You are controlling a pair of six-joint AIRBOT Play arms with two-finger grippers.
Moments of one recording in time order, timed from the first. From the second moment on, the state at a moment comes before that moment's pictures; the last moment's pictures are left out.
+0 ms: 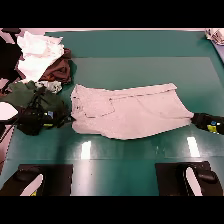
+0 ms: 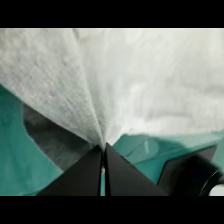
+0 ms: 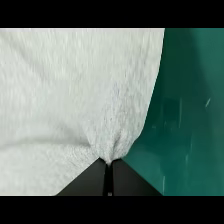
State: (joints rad) left arm -0.12 -0.76 0.71 0.89 -1.14 -1.85; right arm -0.25 -0.41 0.67 -1.36 1.27 1.70
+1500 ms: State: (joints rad) left arm -0.12 -1.29 0.95 0.94 -0.60 -1.96; right arm -0.12 -1.32 1.10 -1.41 0.82 1.61
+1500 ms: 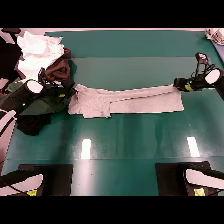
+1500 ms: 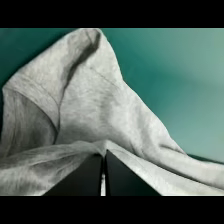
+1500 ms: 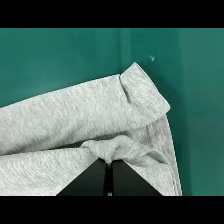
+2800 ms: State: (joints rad) left arm -0.21 -1.50 1.51 1.09 -1.04 -1.52; right arm -0.62 -1.47 1.12 -0.84 1.29 1.14
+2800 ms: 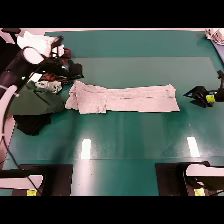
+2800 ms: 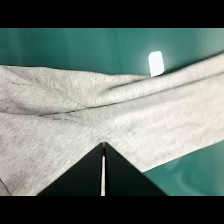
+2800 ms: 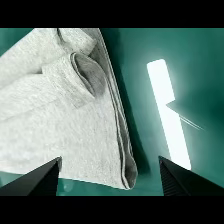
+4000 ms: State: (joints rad) left arm -0.51 -1.84 1.71 1.21 -1.09 -1.35; right arm -0.25 -1.72 1.37 -1.01 1.28 1.13
